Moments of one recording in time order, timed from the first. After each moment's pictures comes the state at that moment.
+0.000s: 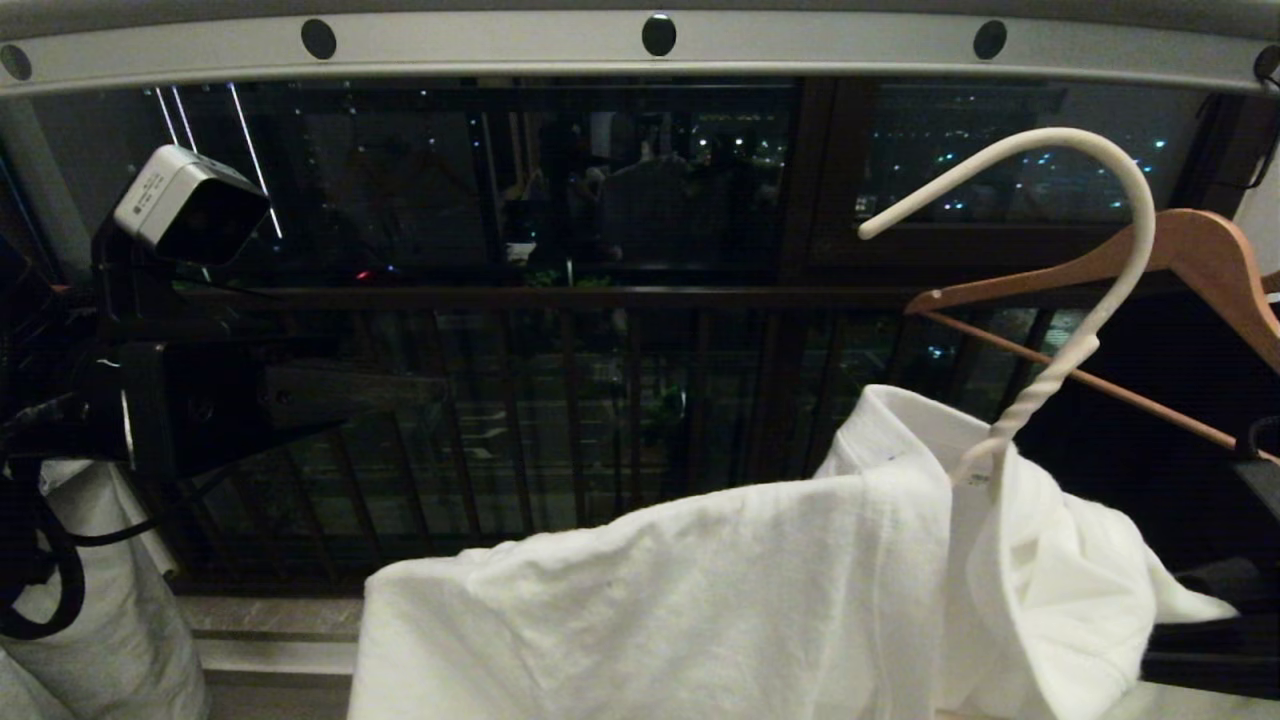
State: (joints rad) left arm -0.11 1.48 -0.75 -1.06 -1.43 -0.69; right arm 0.33 1.09 -0.85 0.22 0.90 -0.51
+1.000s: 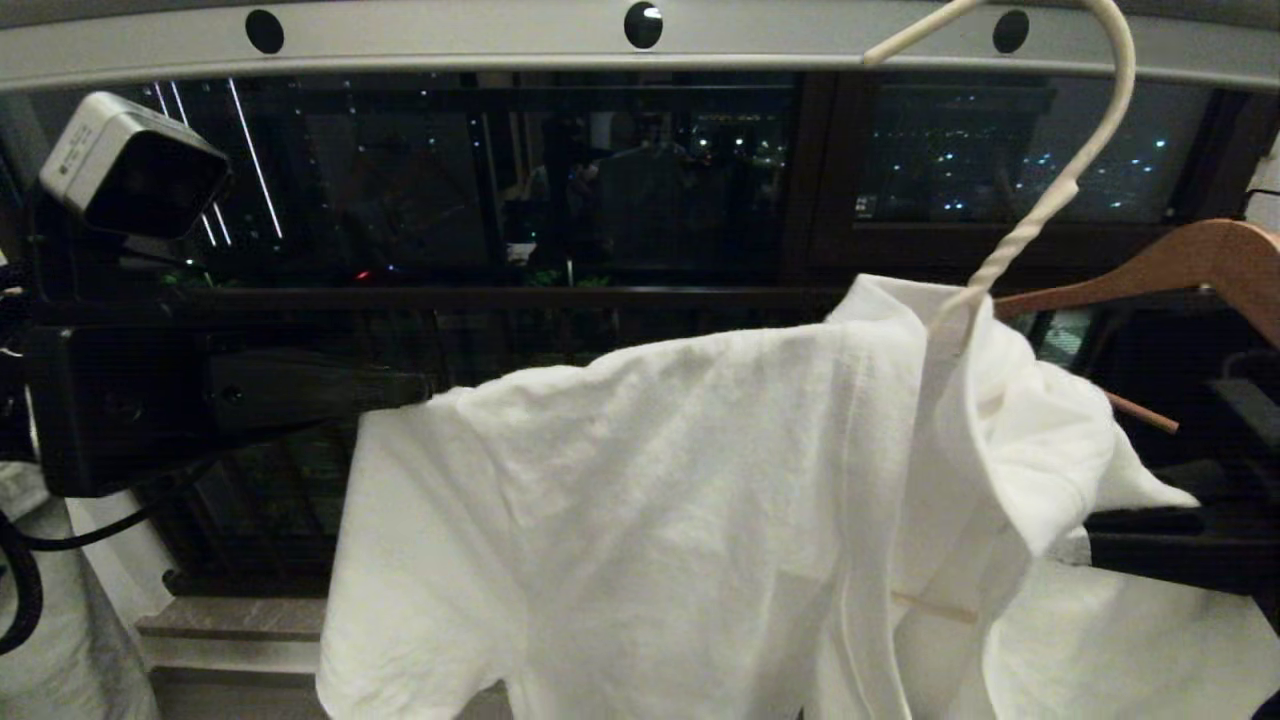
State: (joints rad) left arm -0.15 1.39 -0.75 -1.06 -1.43 -0.75; right arm 0.35 1.14 -0.90 0.05 0.87 -0.34
